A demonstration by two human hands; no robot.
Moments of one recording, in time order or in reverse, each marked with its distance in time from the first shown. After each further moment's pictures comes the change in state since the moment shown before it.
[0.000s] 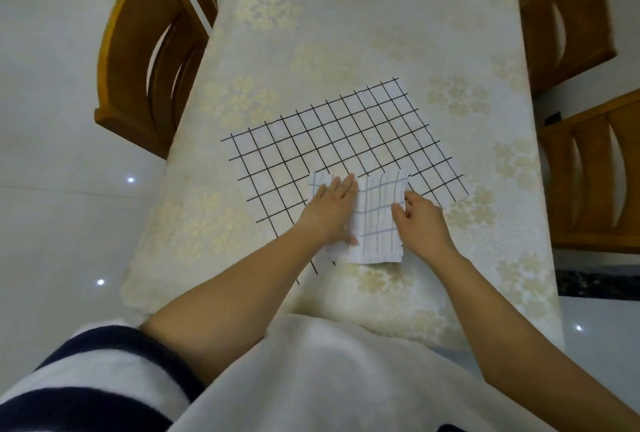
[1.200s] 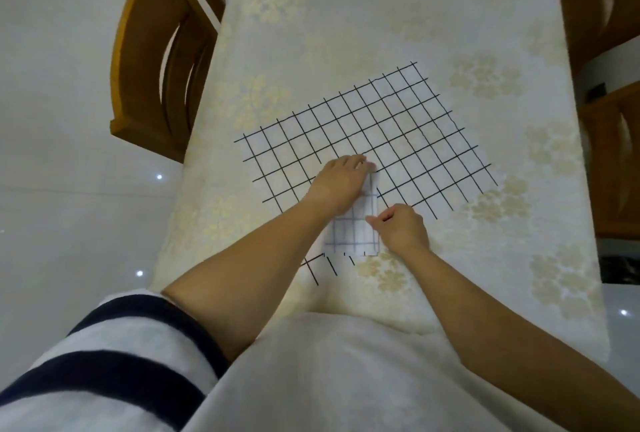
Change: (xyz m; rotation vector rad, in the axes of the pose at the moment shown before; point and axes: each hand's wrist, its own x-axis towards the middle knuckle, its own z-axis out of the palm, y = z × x) left_hand 0.039 -0.034 -0.019 0.153 0.265 0.095; right_hand 0.016 -0.014 0.070 0.033 -0.116 0.309
